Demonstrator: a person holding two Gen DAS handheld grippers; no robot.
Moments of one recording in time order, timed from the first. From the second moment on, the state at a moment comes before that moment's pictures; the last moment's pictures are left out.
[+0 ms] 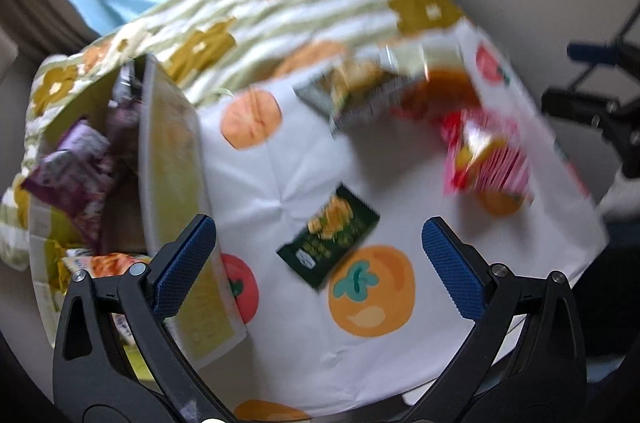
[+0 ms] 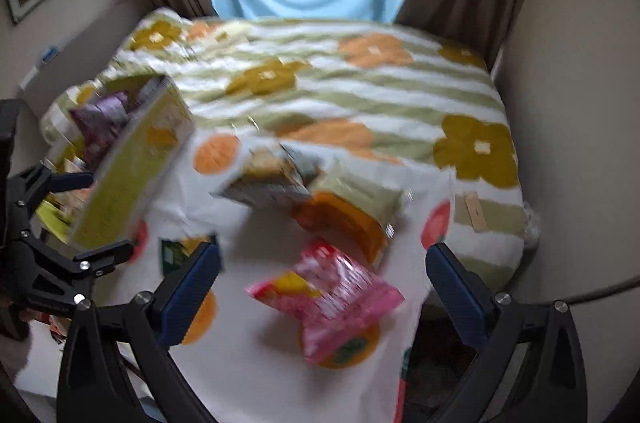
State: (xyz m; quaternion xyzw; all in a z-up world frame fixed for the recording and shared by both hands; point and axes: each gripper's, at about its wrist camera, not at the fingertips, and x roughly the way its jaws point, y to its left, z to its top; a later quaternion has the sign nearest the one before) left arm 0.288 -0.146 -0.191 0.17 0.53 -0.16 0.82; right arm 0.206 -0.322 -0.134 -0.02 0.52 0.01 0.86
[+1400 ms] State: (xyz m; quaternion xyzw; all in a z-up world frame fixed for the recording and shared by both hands) left arm 0.328 -0.138 -0.313 0.20 0.64 -0.22 0.70; right arm 0.244 -0.326 -0.260 -0.02 0.63 0.11 0.77
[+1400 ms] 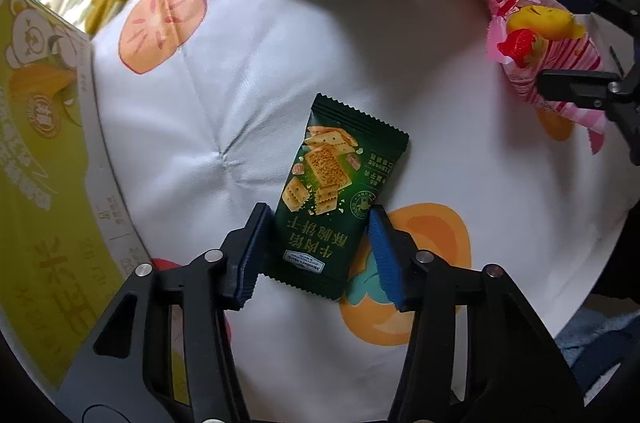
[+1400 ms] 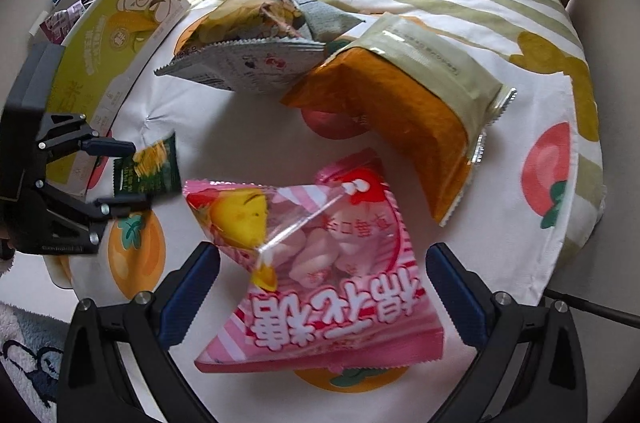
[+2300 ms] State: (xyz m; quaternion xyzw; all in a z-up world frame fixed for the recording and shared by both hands) left arm 0.309 -0.138 -0.268 0.13 0.63 -0.22 0.73; right arm 0.208 -0.321 -0.243 -0.02 0.58 0.08 0.81
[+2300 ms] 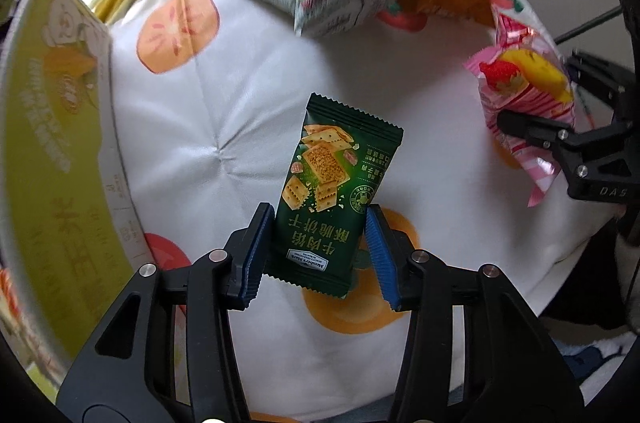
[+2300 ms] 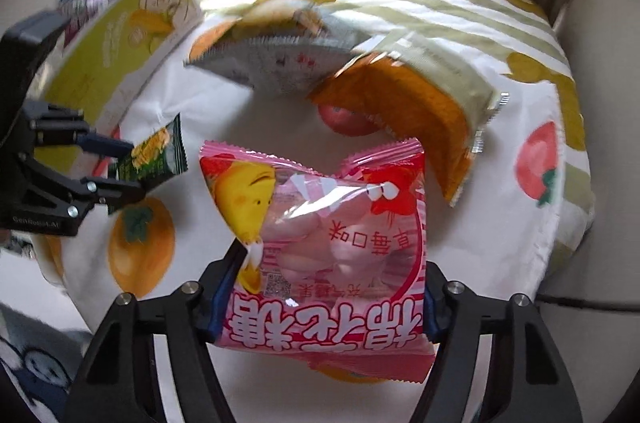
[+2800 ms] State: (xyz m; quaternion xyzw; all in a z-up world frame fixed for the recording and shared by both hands) left arm 0.287 -0.086 -0.134 0.01 0.55 -0.17 0.82; right arm 0.208 -0.286 -0.140 -0.02 0.51 0.08 0.85
